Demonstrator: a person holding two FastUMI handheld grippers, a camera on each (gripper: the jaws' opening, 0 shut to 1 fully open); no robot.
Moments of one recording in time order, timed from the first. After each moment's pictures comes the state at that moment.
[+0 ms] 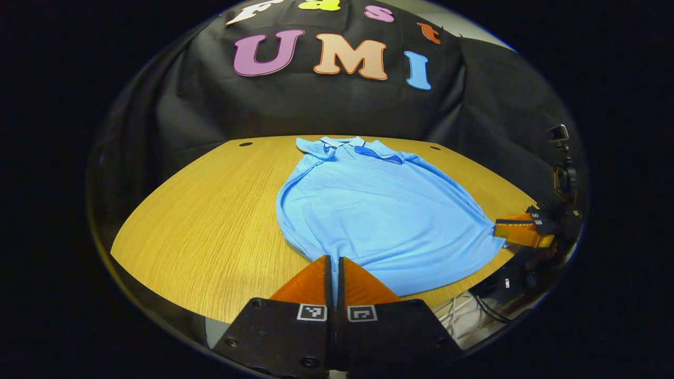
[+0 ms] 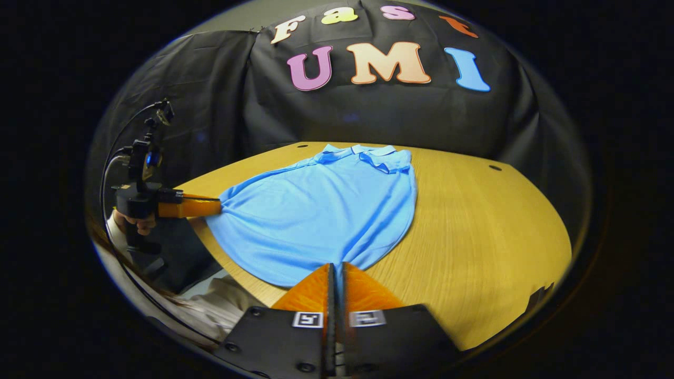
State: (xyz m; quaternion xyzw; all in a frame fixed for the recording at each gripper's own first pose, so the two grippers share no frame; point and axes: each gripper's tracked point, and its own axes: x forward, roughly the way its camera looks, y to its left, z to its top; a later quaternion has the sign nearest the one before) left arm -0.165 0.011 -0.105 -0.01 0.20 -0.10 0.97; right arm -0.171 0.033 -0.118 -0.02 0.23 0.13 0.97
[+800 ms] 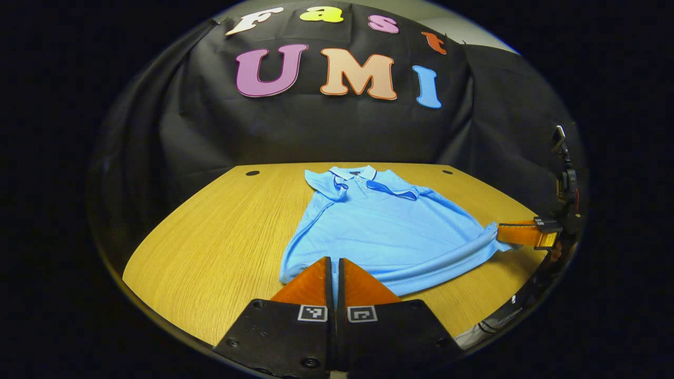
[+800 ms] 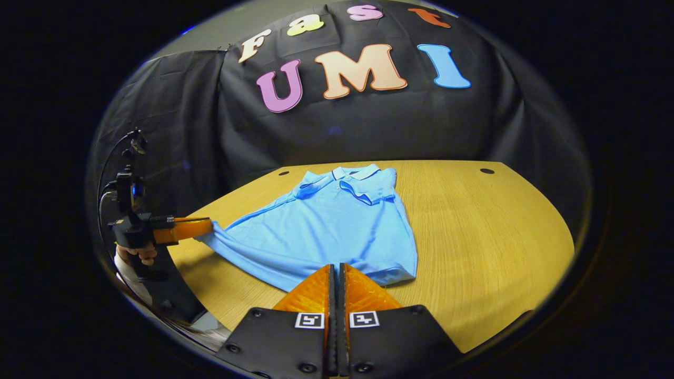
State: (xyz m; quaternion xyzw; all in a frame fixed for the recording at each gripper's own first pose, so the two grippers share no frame) left arm -0.093 0.018 -0.038 -0.01 0.14 -0.07 0.99; right arm -0.091 0.021 -0.072 0.04 0.21 0.10 0.97
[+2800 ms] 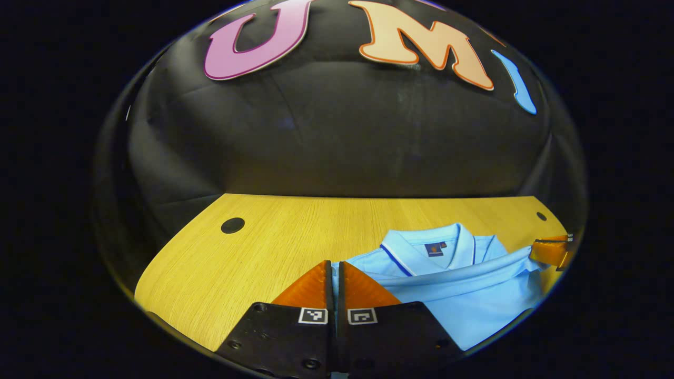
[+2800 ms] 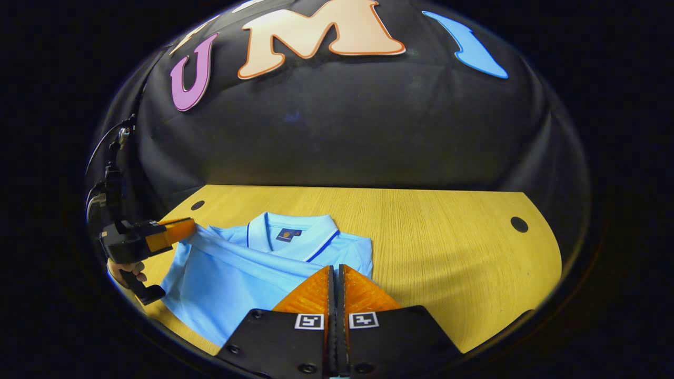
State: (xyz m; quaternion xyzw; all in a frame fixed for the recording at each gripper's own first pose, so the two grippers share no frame) left arm 0.280 0.061 -0.014 0.00 0.19 0.03 0.98; right arm 0.268 -0.014 -0.067 0.04 0.27 -0.01 0.96
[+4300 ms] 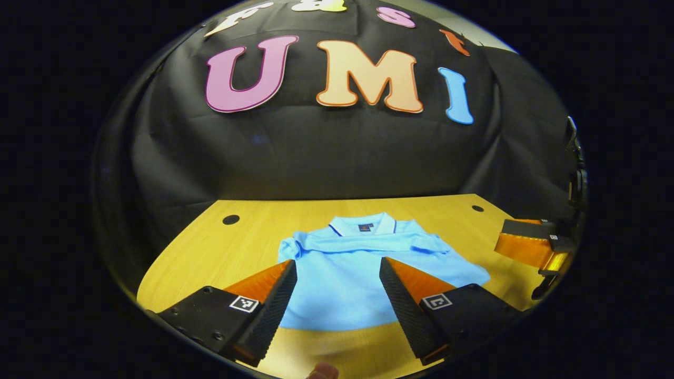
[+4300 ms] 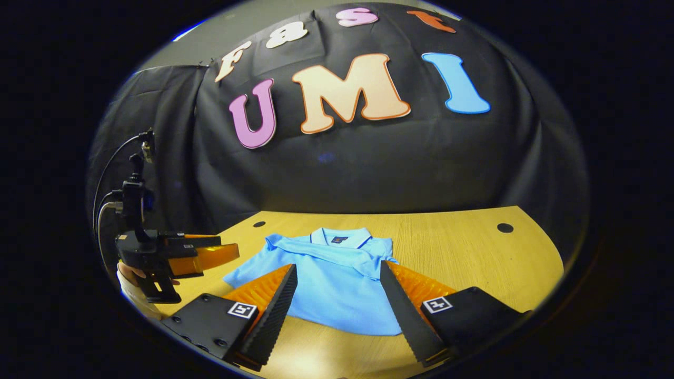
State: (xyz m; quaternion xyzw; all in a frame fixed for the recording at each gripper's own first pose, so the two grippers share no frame) left arm 0.080 -0.010 0.038 -0.01 0.13 -0.07 0.99; right arm 0.087 0.013 0.025 0.06 0.12 0.08 0.99
